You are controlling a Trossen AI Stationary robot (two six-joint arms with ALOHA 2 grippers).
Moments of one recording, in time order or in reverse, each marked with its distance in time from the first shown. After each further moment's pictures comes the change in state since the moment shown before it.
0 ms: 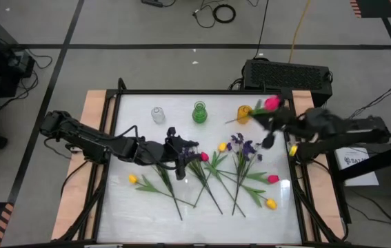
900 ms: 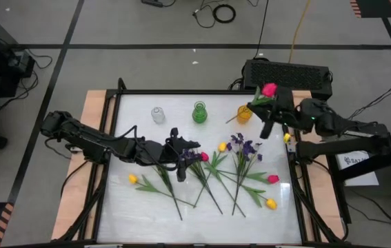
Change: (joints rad) left arm 0.002 0.017 0.000 0.110 0.047 0.023; right arm -0.228 0.021 0.014 -0.059 -0.169 0.179
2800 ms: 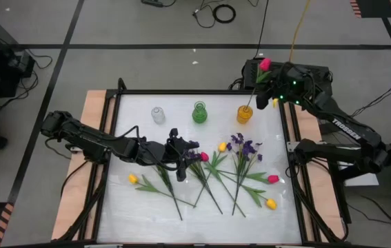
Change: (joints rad) left arm 0.007 0.001 0.000 -0.073 -0.001 -0.025; right arm -0.651 0.184 0.108 -0.262 -0.356 -0.012
